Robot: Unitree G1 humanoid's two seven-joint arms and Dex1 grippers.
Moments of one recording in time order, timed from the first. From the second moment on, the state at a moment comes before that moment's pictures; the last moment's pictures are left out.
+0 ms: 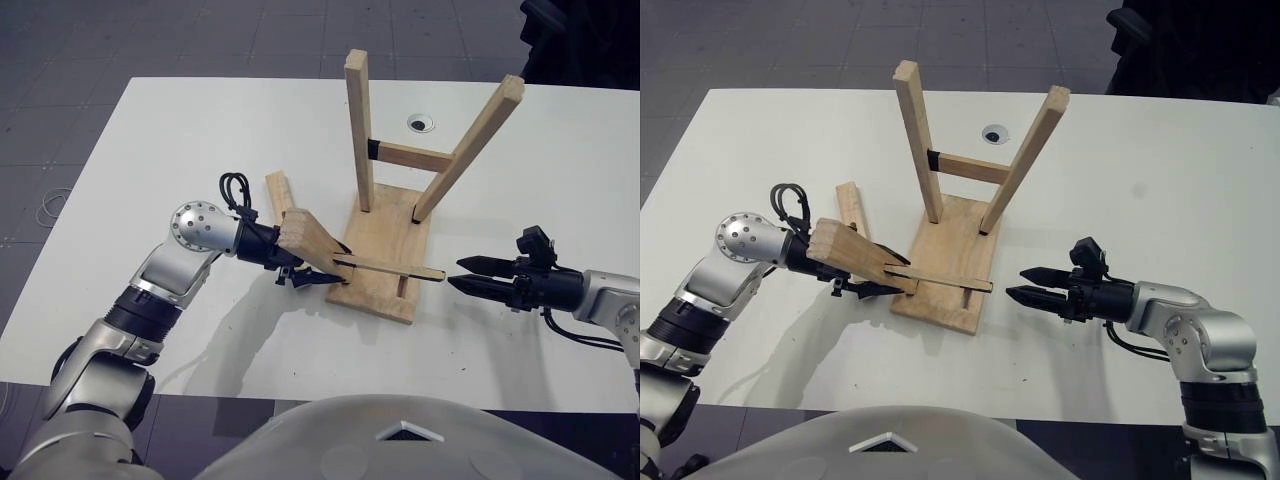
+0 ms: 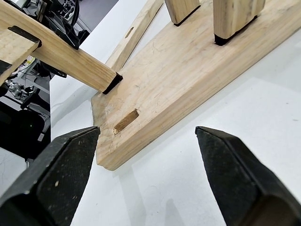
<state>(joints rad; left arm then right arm) -0.32 0.73 -0.47 0.05 -0.34 -0.20 -1.27 0.09 -0.77 -0.10 -0.19 0.75 0.86 1.03</state>
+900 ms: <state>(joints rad) -0.24 0.67 -0.46 -0.08 -0.30 0.01 -1.04 0.08 -0.77 -0.10 -0.20 0.75 0.86 1.02</state>
